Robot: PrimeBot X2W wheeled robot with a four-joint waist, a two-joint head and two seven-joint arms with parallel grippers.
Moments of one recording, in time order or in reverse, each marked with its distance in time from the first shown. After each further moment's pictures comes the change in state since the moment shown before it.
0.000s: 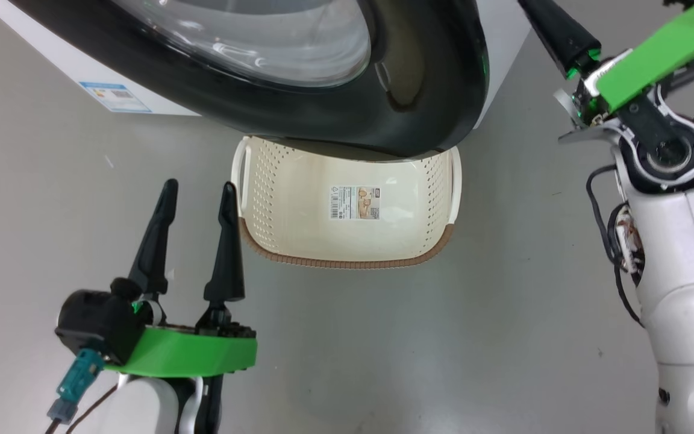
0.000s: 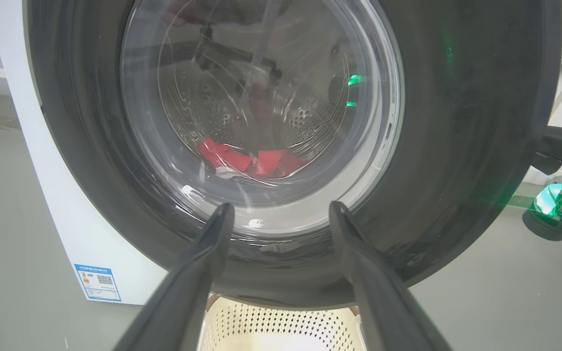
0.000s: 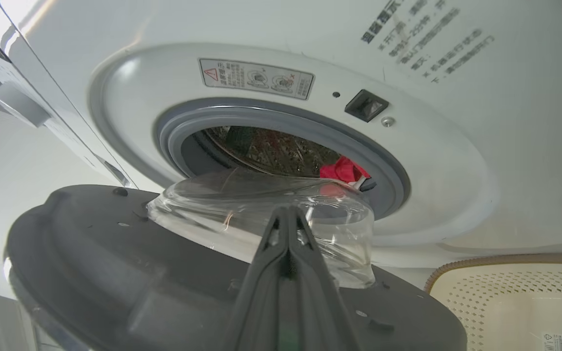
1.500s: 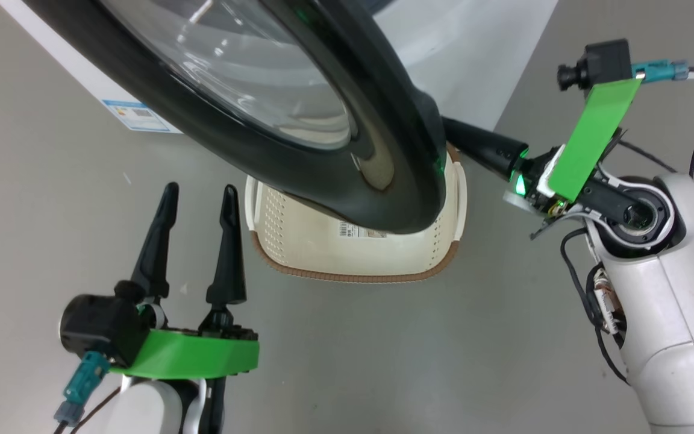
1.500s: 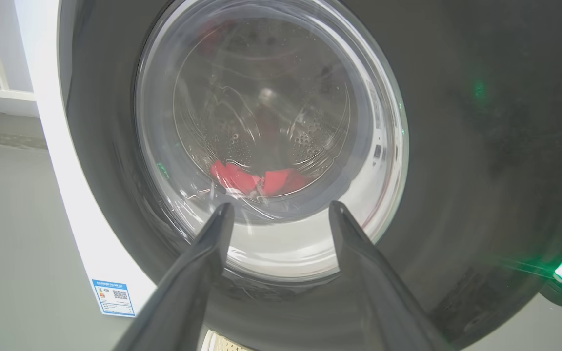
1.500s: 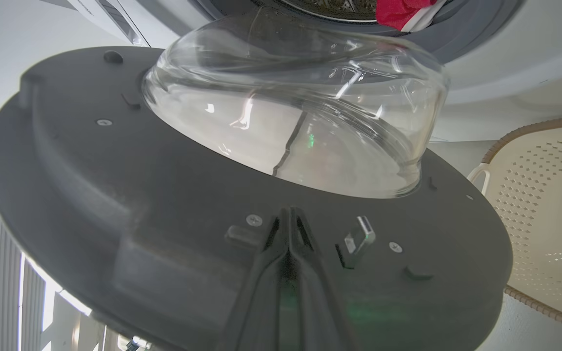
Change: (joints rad) left arm 0.001 0.000 -0.006 0.003 0.010 0.021 0.000; right arm 0.150 -0.007 0.097 -0.117 0.120 0.000 0.355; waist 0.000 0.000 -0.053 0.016
